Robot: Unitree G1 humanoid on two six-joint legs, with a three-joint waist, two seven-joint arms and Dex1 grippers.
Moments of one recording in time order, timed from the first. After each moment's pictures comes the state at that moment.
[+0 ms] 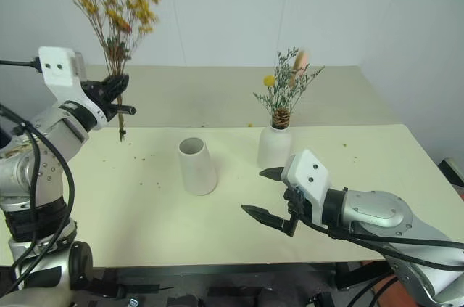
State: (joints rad) left arm -0.75 0.47 0.39 -0.29 -0.49 0.89 -0.25; right arm -0.21 -0.85 -0.09 -0.81 0.73 0.79 0.61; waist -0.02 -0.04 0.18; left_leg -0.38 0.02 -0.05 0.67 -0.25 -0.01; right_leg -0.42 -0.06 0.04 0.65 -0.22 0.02
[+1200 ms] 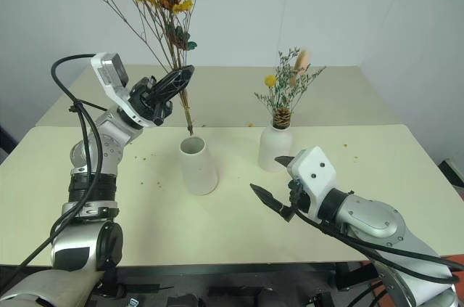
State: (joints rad) left arm -0.92 0.33 0.27 0.37 -0.76 0.43 -1.16; right arm -0.14 -0.73 -0.09 -0.83 0.56 0.77 0.43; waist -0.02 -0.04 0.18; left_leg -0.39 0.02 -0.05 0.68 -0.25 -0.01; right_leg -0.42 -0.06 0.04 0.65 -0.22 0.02
